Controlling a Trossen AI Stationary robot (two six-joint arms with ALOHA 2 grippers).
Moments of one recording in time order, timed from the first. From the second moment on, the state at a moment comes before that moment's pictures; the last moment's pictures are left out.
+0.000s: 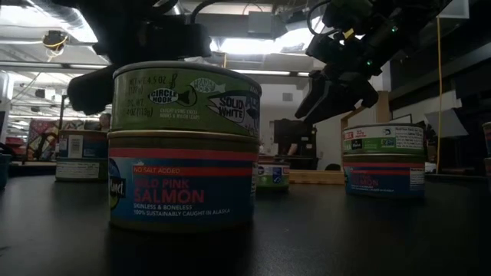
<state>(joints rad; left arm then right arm) -0.33 1.71 1.01 -0.46 -0.49 -0.06 -0.11 1.37 0.77 -0.11 0.12 -0.40</state>
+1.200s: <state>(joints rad) -0.05 1.71 1.08 -0.49 -0.57 0.11 -0.11 1.37 0.77 -0.11 0.12 -0.40</state>
